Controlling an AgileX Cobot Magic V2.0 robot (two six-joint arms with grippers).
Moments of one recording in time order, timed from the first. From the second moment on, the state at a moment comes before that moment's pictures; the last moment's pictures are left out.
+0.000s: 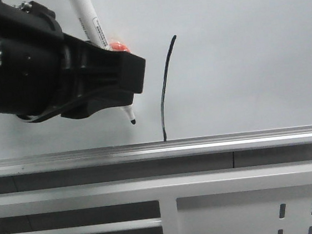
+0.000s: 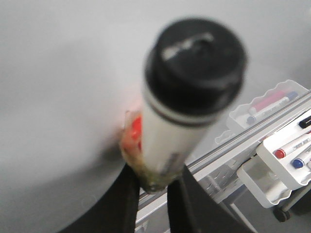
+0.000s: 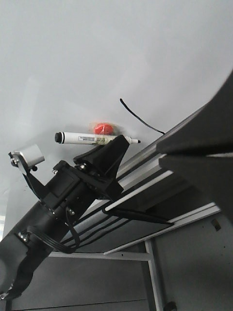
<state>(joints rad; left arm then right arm) -1.01 1.33 -0.60 -1.01 -0.30 0.69 0.49 0.24 -0.48 0.74 0.65 -1.04</state>
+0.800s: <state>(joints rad) -1.01 1.33 -0.60 -1.02 -0.30 0.69 0.49 0.24 -0.48 0.77 0.65 -1.04</state>
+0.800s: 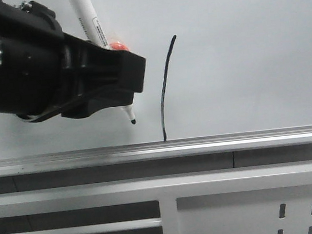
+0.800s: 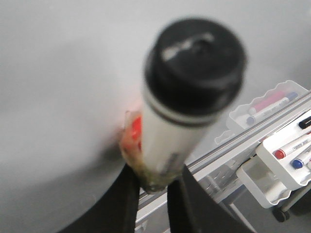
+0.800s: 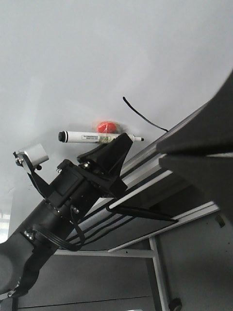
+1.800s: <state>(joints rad) -1.01 1.33 -0.60 -1.03 -0.26 0.69 0.49 0.24 -0.48 0.77 0.64 -1.04</state>
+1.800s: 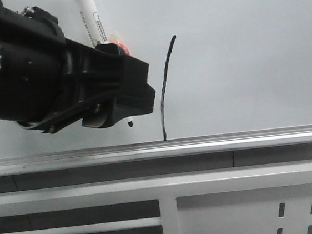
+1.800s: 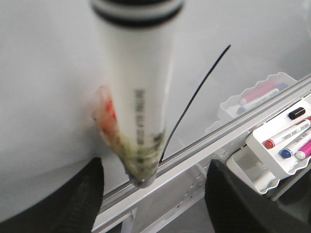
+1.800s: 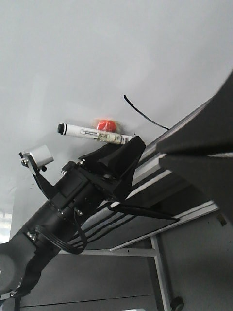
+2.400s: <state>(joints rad) -1.04 1.13 -0.59 -1.03 -0.31 0.77 0.49 0.24 -0.48 0.77 0.64 -1.04</state>
